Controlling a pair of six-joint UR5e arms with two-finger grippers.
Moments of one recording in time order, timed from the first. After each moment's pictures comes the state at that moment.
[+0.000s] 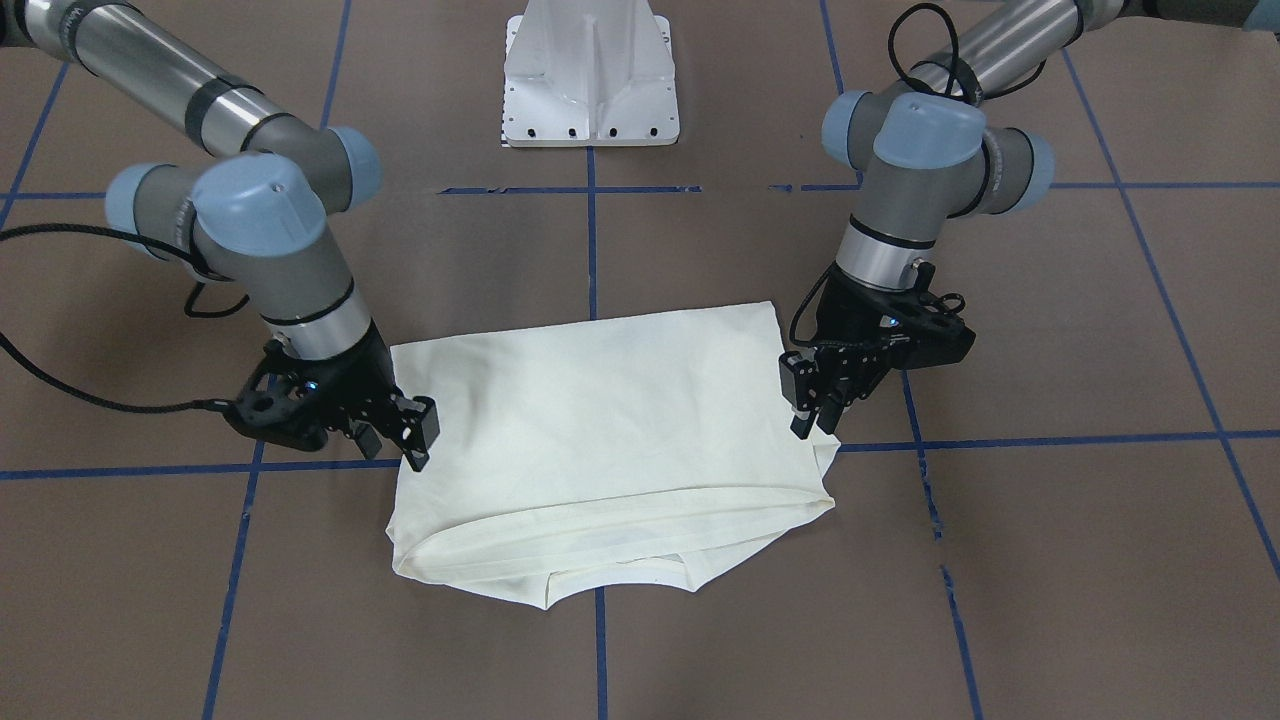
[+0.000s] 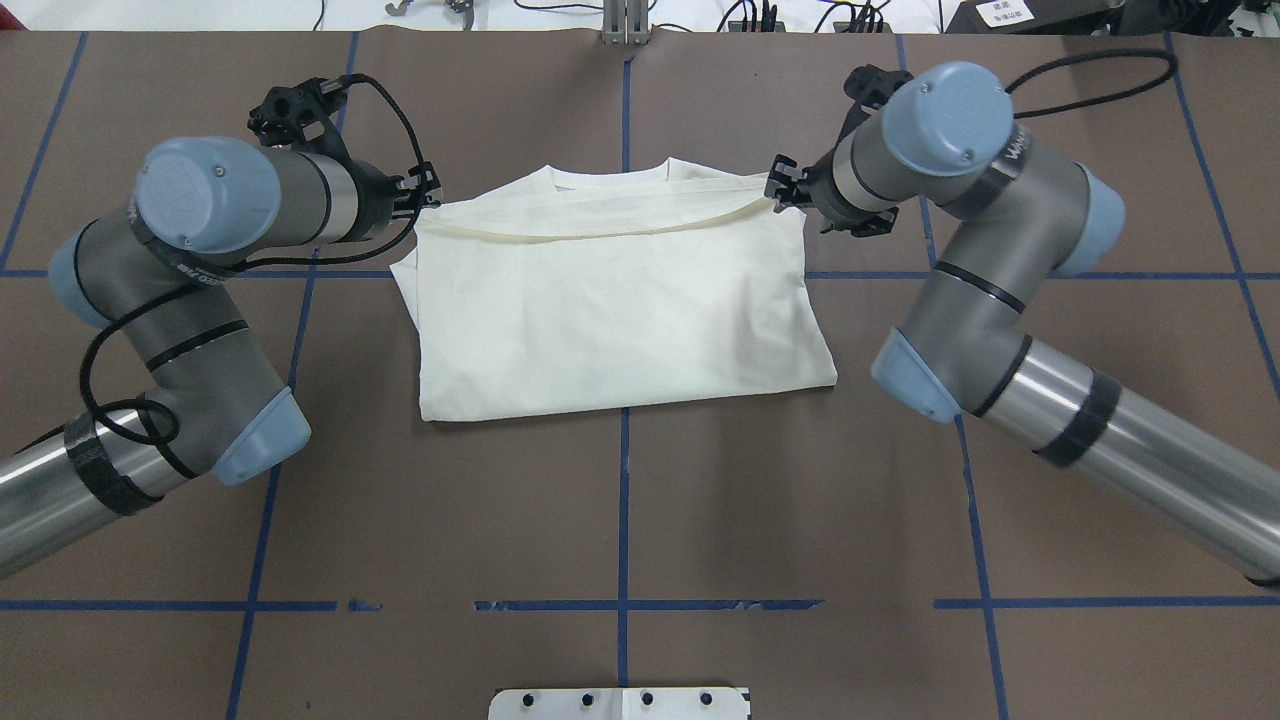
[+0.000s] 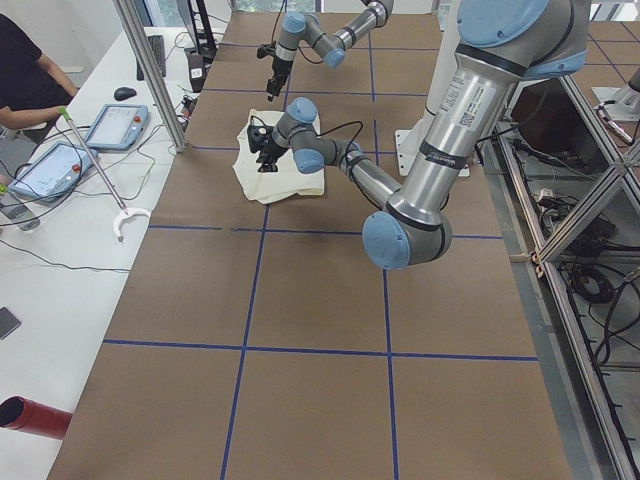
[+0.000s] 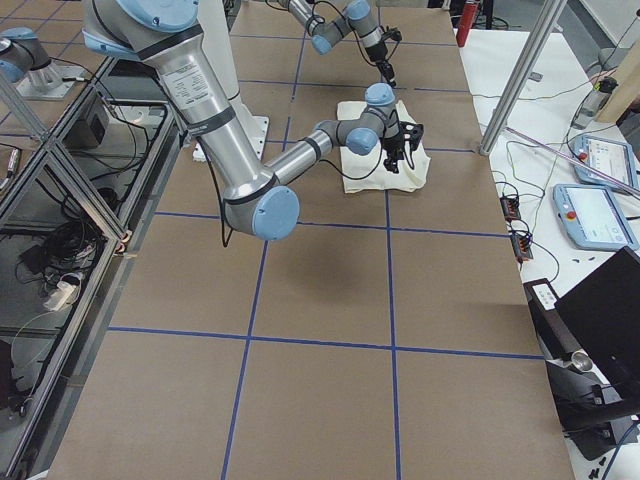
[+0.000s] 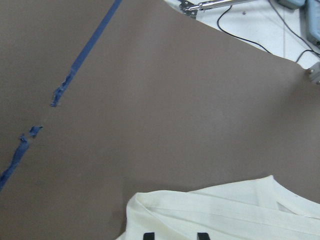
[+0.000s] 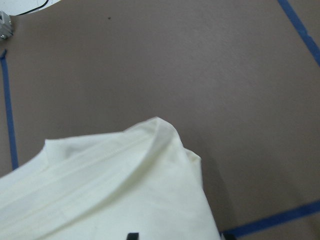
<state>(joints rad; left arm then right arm) -0.73 -2.04 -1.65 -2.14 -1.66 -1.49 0.76 -1.07 1.60 -1.18 1.84 1.48</state>
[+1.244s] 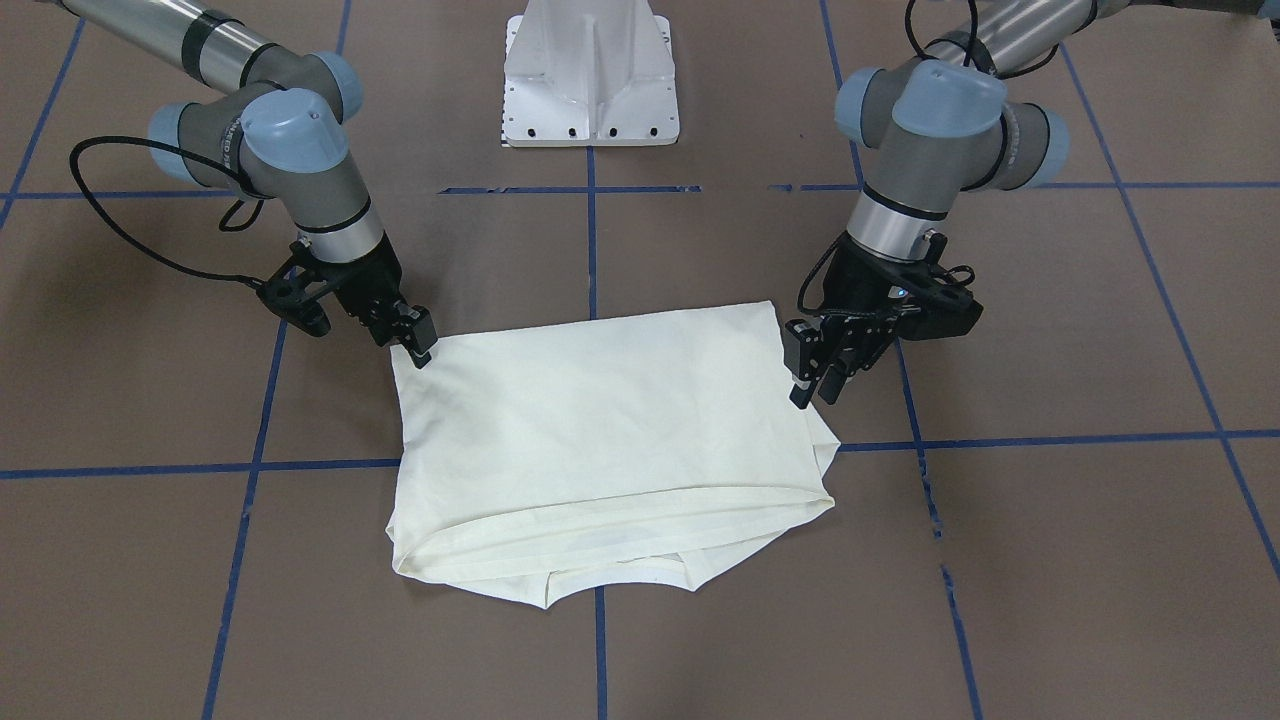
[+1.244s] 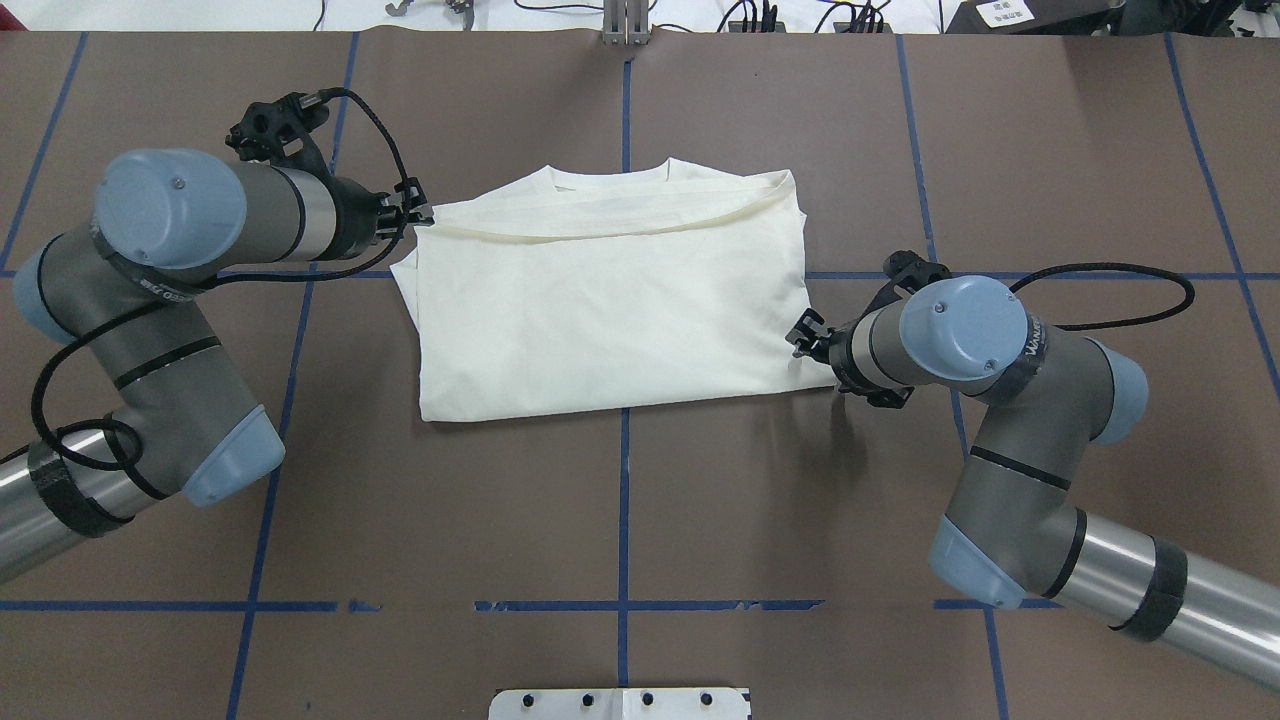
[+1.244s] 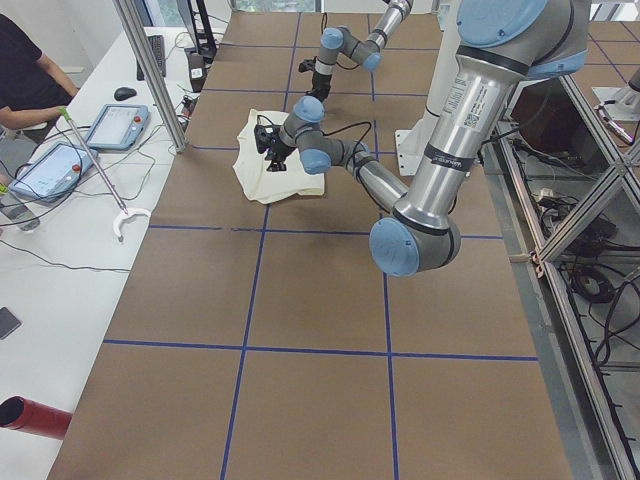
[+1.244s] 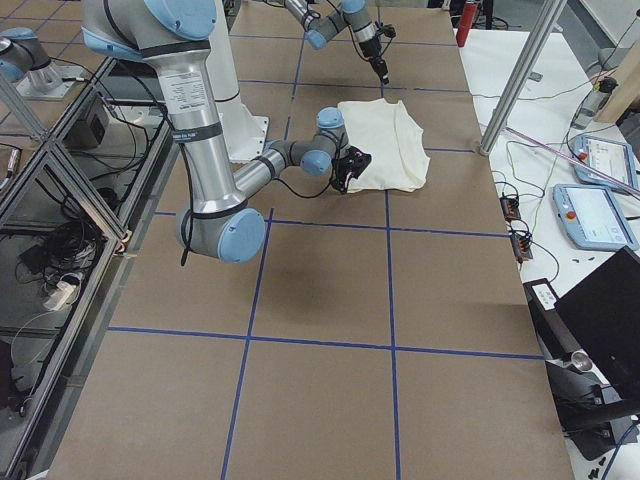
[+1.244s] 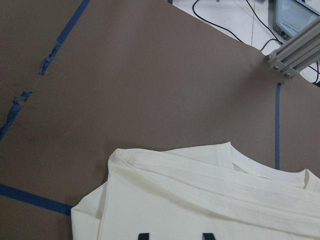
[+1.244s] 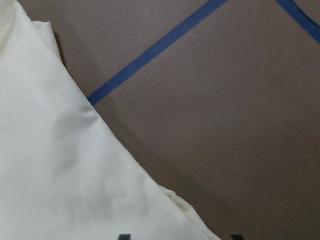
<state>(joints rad) -0.73 -2.00 -1.70 -2.14 -1.69 -1.51 0.56 -1.25 1.72 -1.18 1.74 1.85</state>
